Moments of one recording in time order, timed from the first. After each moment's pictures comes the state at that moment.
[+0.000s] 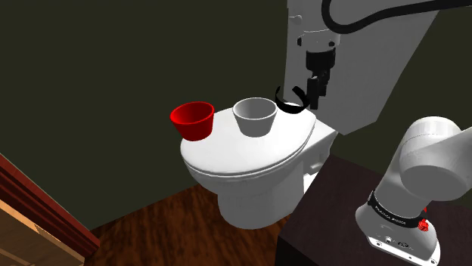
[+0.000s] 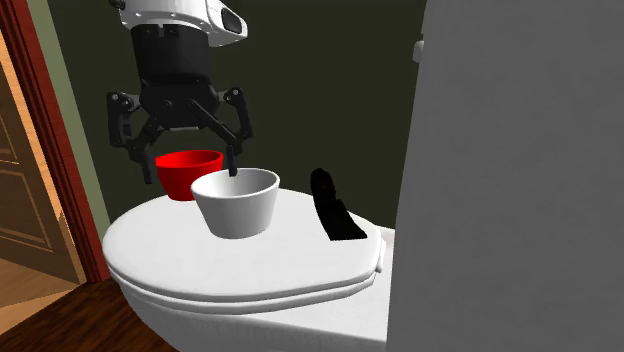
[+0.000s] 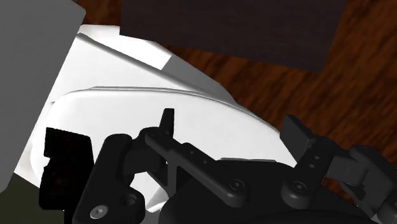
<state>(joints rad) 0.02 -0.75 -0.05 -2.45 -0.08 1.58 -0.12</state>
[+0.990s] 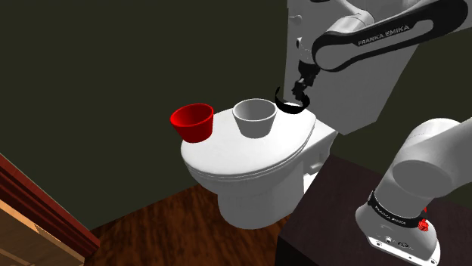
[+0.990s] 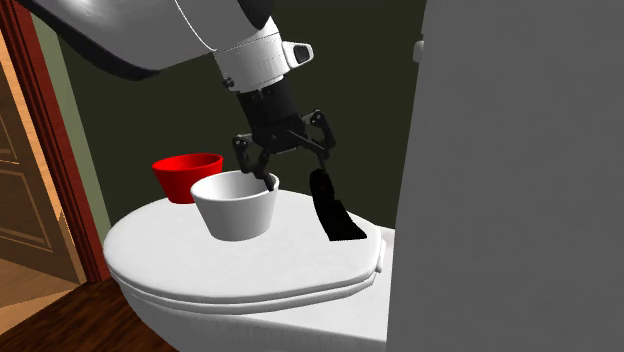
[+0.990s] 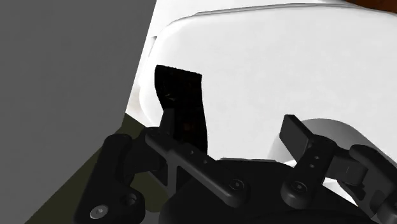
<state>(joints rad) -0.14 -0.61 -0.11 -2.57 -0.38 2.17 -0.04</state>
